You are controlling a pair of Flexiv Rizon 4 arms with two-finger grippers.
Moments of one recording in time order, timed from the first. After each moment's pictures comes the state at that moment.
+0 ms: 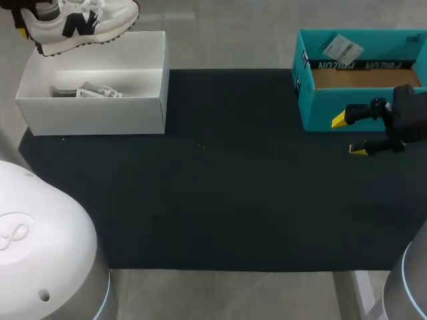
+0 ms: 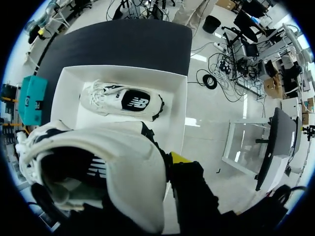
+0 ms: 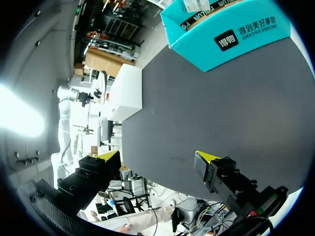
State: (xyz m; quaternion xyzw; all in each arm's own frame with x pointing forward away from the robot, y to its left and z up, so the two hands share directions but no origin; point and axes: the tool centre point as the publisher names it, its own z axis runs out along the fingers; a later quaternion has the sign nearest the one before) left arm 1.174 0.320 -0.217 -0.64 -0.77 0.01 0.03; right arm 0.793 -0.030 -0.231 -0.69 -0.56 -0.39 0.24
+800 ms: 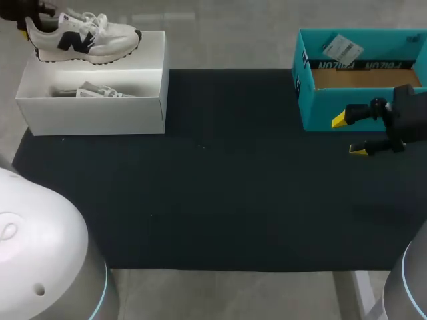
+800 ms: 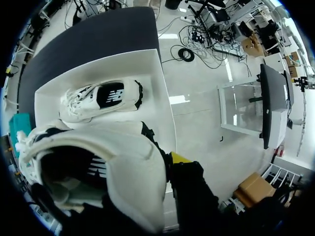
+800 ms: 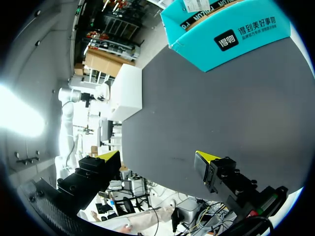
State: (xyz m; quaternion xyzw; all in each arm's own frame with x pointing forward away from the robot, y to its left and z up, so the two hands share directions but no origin) left arm 1.195 0.326 -0.234 -0.75 -0.66 -0.07 0.02; right arm 0.793 -0.030 -0.231 -0.69 -0.56 -0.39 0.24
